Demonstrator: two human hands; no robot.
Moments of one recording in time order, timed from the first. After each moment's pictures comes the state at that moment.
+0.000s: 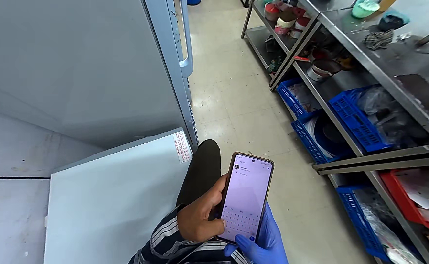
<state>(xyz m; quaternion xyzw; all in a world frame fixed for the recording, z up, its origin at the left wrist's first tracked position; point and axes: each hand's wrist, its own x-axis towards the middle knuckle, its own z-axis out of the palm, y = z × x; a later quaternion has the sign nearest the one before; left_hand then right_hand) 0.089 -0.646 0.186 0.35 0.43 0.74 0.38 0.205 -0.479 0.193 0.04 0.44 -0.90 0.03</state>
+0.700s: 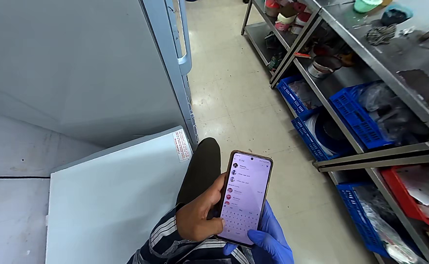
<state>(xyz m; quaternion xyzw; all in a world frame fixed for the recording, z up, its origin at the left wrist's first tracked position) 0.090 -0.648 0.184 0.35 0.43 0.74 0.38 0.204 -0.470 0.185 0.01 0.37 -0.93 0.05</state>
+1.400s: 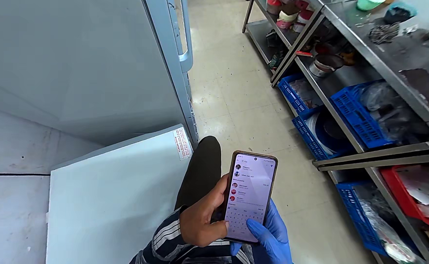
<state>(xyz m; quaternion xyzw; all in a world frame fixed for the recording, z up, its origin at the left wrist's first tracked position) 0.100 -0.644 0.184 0.35 0.44 0.75 0.36 0.205 -0.481 0.193 0.10 0.44 -0.89 -0.02</state>
